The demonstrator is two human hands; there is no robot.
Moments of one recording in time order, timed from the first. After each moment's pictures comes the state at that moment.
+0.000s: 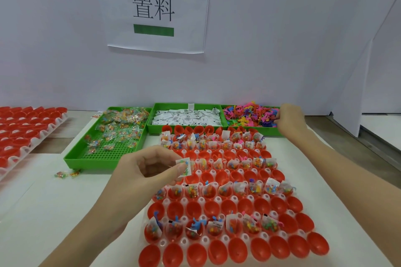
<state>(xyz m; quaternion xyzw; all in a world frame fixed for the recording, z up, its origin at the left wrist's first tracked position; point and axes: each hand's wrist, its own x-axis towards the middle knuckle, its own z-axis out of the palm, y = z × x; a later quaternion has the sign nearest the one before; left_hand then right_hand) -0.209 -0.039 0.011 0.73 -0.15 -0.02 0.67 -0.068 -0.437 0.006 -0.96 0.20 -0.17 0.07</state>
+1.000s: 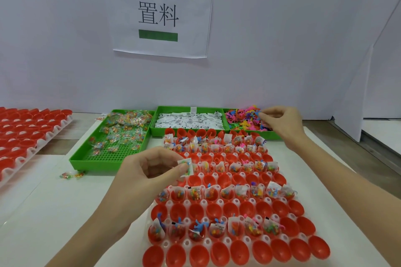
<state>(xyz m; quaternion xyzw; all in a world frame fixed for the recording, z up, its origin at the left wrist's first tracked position) -0.210 -0.037 0.013 0.72 -0.15 -0.02 0.68 -0.100 -0.397 0.016 -0.83 0.12 -0.25 0.48</state>
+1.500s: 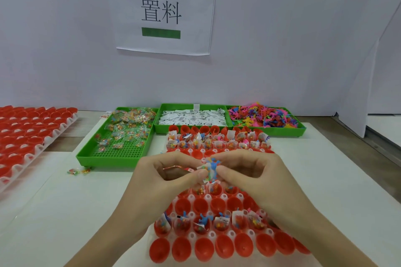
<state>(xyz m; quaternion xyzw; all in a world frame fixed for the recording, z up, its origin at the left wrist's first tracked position) -0.225 -0.049 0.011 0.70 -0.17 -0.04 0.69 -0.261 -0.263 0.020 -0.77 -0.09 -0.06 0.63</state>
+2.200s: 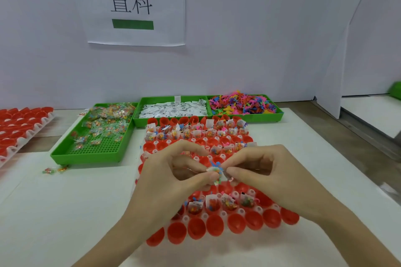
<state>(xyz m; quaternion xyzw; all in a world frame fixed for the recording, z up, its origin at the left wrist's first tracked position) -0.245 -0.102 0.006 0.72 -0.24 -0.03 0.65 -0.292 -0.321 0.026 -0.82 -0.13 -0.05 0.56</state>
